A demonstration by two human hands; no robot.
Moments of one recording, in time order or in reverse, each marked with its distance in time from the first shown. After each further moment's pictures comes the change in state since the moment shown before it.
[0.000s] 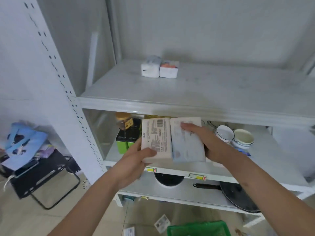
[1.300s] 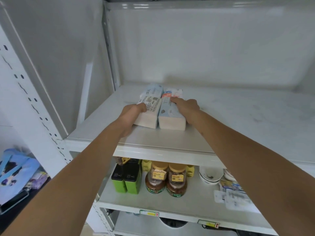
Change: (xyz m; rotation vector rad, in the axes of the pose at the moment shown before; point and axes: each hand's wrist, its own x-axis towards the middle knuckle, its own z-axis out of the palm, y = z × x) left_hand 0.230 0.185 -0.036 0.248 0.393 0.086; right_hand 0.228 -0.170 0.024 -0.217 0.444 -0.140
